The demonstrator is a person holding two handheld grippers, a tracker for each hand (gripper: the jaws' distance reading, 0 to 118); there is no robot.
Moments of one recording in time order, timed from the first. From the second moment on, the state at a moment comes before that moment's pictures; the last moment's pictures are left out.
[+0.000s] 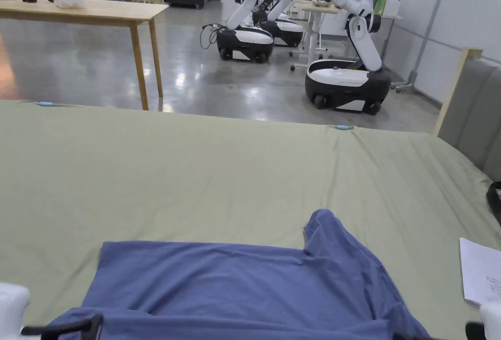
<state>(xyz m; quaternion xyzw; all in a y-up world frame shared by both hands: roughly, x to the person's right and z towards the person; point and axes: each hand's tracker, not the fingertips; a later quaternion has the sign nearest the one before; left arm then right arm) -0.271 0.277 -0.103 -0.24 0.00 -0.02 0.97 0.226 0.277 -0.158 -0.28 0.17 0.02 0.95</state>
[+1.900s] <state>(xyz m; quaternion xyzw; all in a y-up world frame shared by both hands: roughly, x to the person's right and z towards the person) -0.293 0.277 -0.246 -0.29 0.02 -0.06 0.96 0.256 0.271 -0.314 -0.32 0.12 0.03 0.94</state>
